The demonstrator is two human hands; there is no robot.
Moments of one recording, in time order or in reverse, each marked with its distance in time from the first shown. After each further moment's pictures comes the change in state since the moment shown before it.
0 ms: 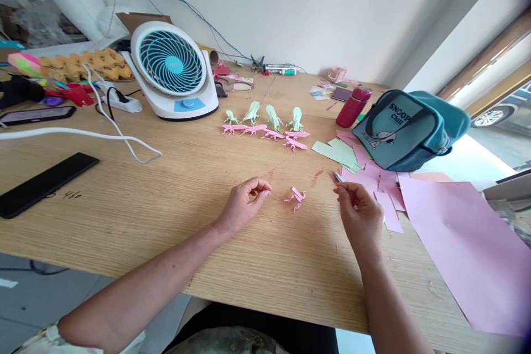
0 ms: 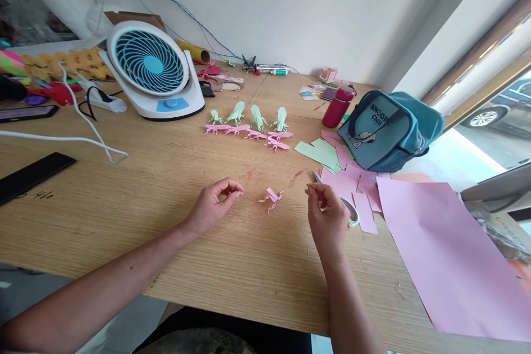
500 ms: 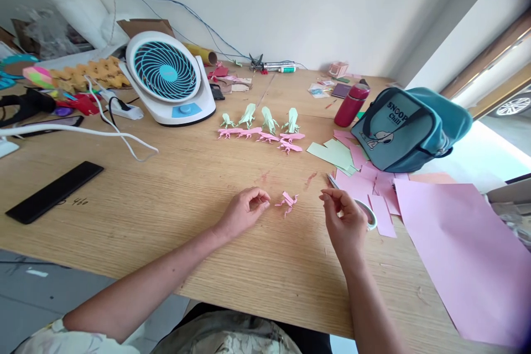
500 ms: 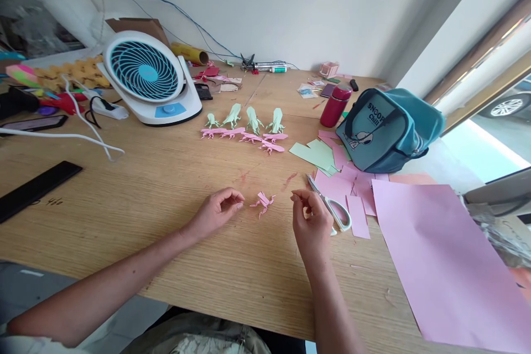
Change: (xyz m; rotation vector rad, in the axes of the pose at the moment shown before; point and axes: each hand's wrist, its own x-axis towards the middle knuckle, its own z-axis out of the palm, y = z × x) left_hand 0.003 -0.003 0.016 0.088 -0.151 -0.055; right_hand 0.000 0.000 0.002 0.086 -0.055 -0.054
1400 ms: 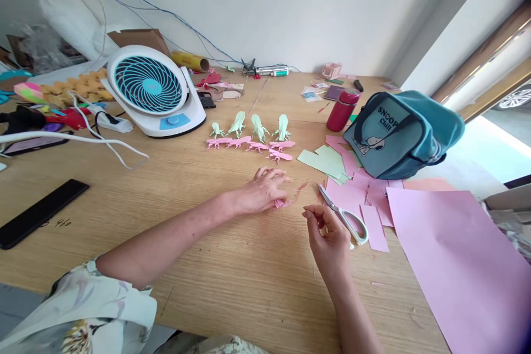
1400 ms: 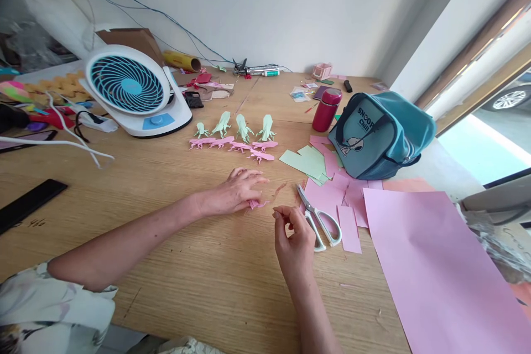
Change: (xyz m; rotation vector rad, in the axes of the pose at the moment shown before) left_hand 0.104 0.040 0.002 0.707 -0.495 0.599; right_hand 0.000 0.002 0.002 0.113 -0.078 0.000
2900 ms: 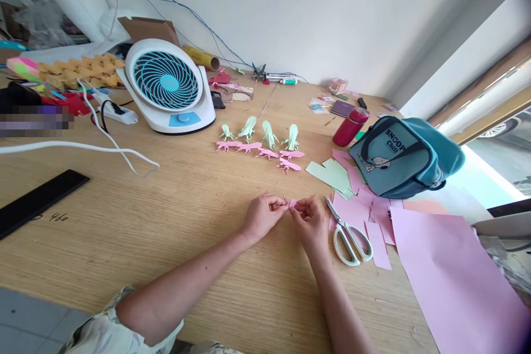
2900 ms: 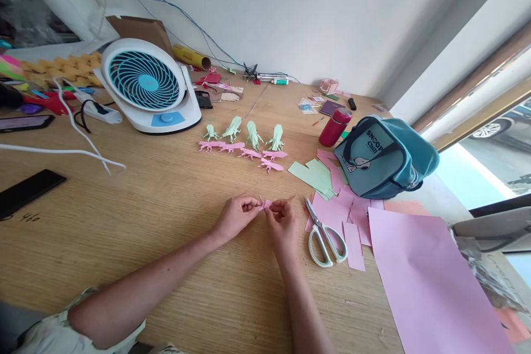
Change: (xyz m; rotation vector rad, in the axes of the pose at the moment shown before) left_hand -0.019 0.027 0.052 -0.840 0.585 -0.732; right_hand 0.026 0.022 0.067 0.233 -0.117 0.256
